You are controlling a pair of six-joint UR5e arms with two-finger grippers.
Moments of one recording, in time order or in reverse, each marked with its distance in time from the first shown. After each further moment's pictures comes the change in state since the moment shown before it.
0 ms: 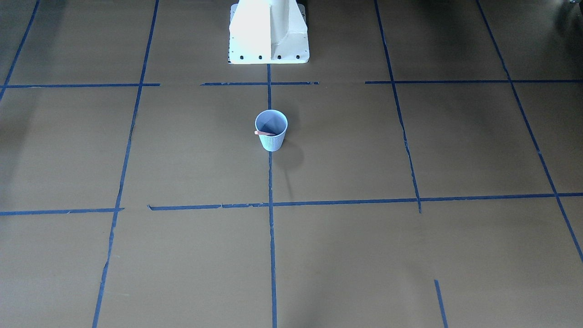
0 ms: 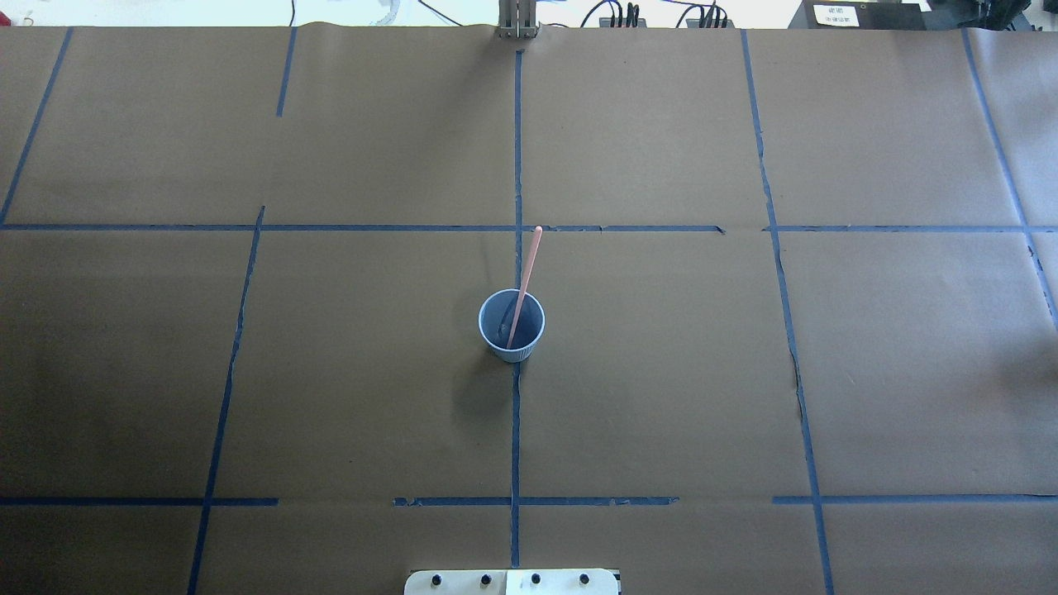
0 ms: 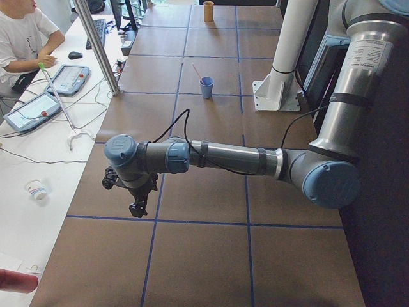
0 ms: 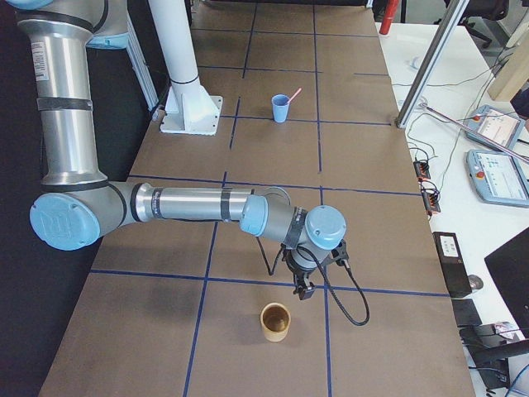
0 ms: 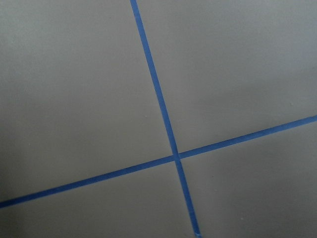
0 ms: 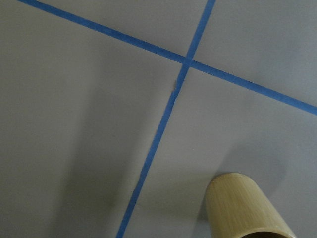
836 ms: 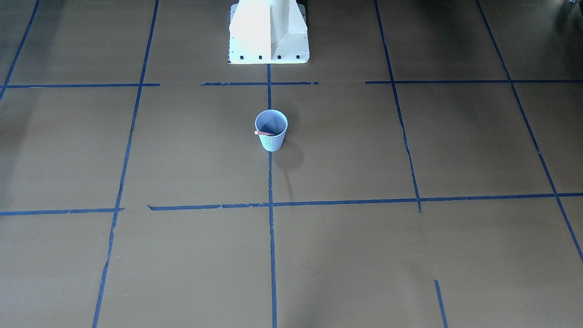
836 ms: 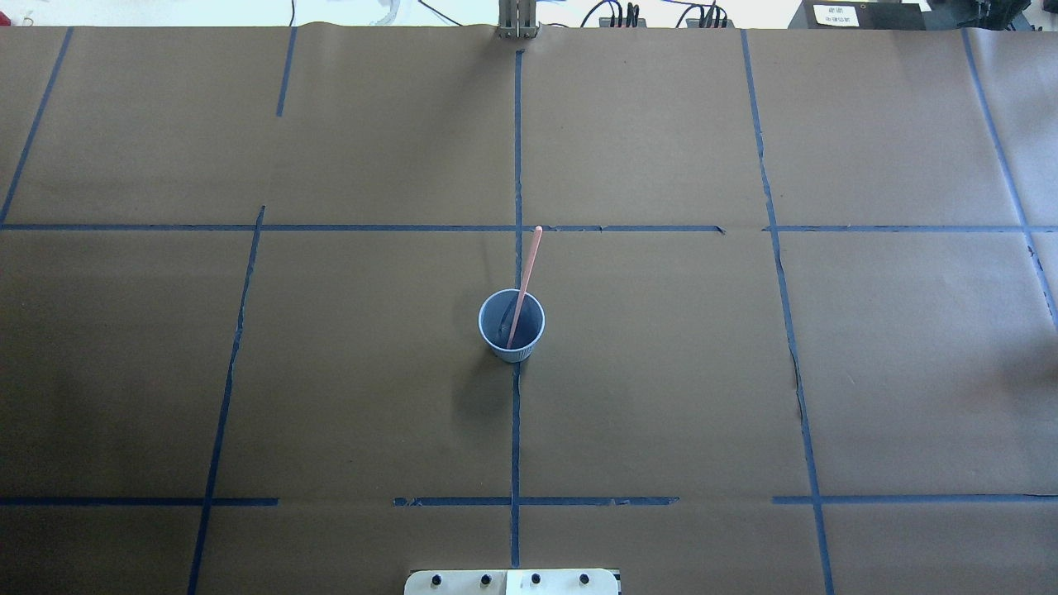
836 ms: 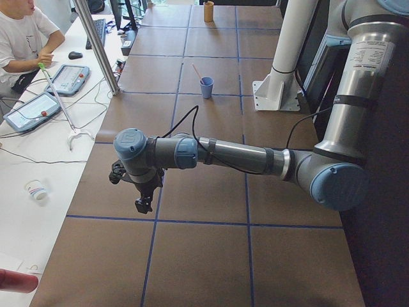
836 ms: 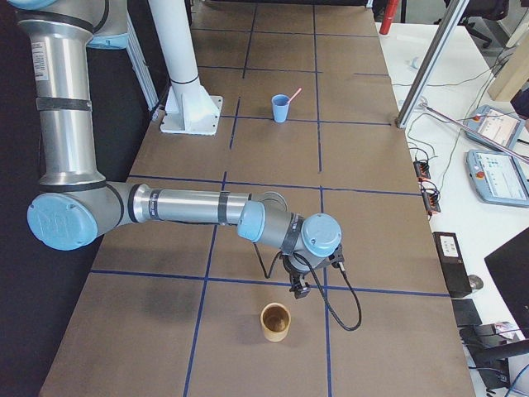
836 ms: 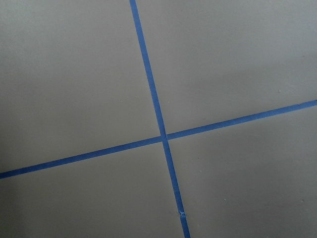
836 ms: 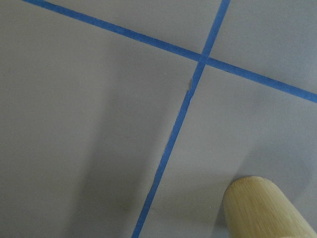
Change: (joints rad) left arm 0.009 0.057 -0.121 0.003 0.006 -0.010; right arm -0.017 -0.013 -0.014 0.022 0.029 0.008
